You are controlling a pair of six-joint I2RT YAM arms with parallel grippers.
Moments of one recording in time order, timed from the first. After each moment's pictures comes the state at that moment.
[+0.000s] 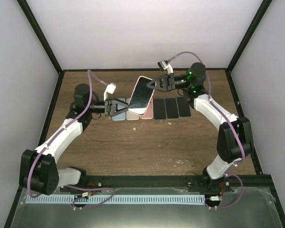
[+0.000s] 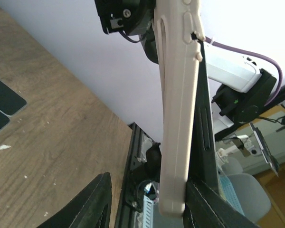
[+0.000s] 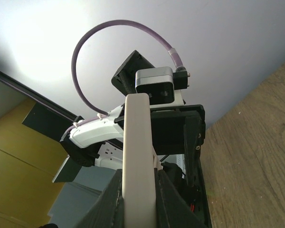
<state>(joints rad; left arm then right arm) -0.27 1.27 0.86 0.27 1.27 -0.69 0.32 1.64 1.26 0.74 -1.41 1.28</state>
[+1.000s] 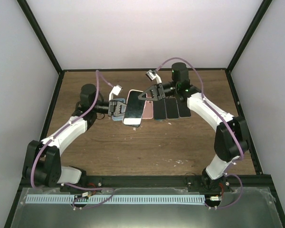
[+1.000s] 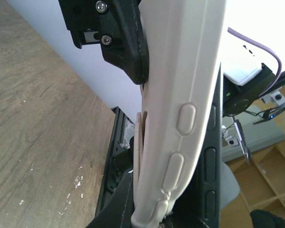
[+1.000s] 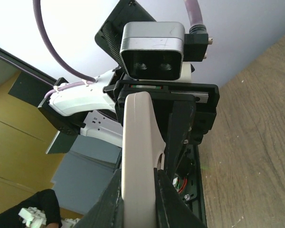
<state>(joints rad) -0.32 1.36 0.86 0.36 1.36 -0.79 0.44 1.66 1.33 0.08 -1.42 0.66</state>
